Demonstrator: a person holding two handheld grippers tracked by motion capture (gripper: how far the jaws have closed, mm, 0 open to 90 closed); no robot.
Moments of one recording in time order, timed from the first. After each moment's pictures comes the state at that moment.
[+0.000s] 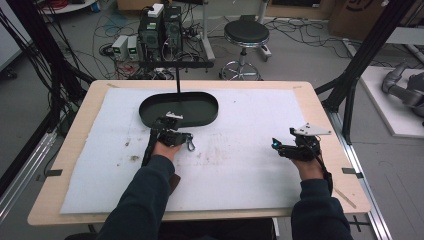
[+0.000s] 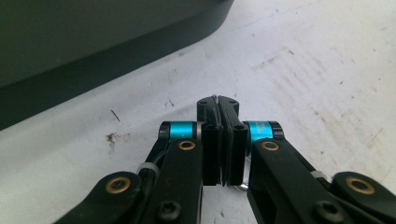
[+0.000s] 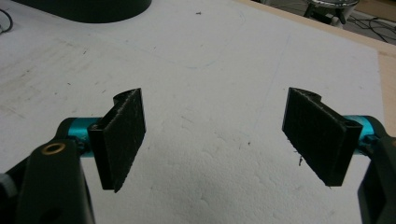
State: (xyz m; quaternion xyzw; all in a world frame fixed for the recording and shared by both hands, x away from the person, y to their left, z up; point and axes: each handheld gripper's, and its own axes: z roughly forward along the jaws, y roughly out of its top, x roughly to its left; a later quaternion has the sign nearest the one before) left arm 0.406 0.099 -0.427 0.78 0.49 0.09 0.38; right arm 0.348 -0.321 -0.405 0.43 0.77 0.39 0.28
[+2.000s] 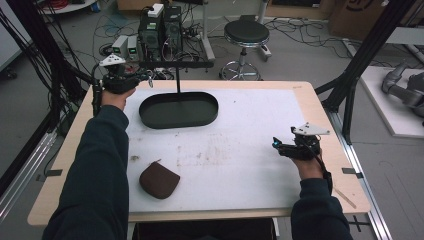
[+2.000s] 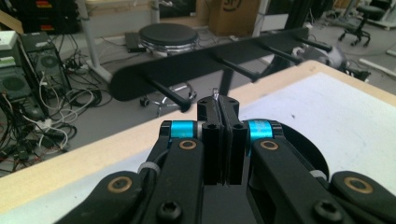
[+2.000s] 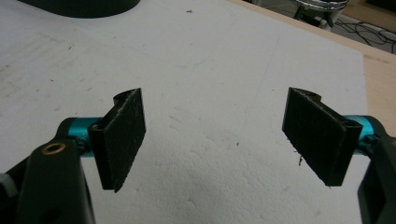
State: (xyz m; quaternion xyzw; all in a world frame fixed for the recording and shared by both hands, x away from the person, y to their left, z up) left arm 0.488 0.242 -0.313 0.70 0.41 0.24 0.53; right arm 0.351 -0.321 -0.406 0.43 0.77 0.38 0.29
